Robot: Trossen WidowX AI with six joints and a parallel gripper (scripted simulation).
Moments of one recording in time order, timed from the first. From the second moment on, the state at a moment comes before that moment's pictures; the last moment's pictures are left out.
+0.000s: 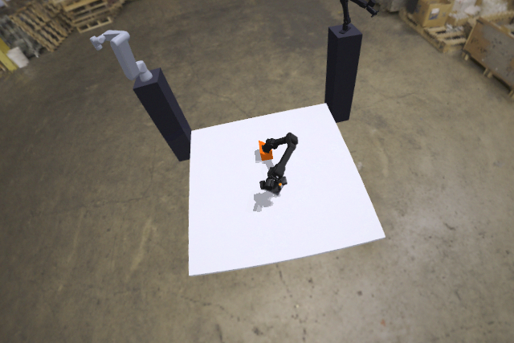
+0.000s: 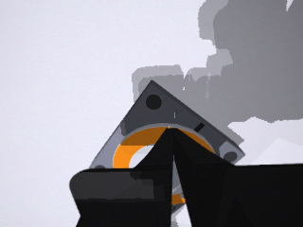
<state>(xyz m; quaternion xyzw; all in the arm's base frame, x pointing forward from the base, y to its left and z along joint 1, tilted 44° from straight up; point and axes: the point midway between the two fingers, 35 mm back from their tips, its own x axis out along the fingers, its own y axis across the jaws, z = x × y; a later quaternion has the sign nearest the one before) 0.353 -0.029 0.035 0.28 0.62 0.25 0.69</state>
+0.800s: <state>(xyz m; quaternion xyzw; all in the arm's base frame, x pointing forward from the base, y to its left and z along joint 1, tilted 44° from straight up) 0.345 -0.063 0.045 0.28 0.63 0.24 0.68</state>
